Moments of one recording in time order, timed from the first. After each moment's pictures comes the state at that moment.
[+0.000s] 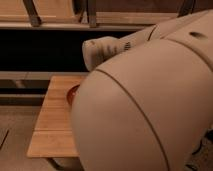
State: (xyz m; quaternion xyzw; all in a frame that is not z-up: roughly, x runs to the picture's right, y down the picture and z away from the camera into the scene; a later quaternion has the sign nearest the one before) arm -0.011 0.079 0.644 -0.25 -0.39 -0.75 0.47
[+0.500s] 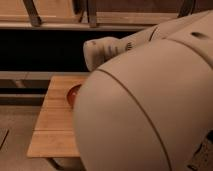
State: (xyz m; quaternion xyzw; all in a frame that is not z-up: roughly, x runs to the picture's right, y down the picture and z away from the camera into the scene) arm -0.005 0.079 0.646 -0.25 -0.39 -0.75 0.48
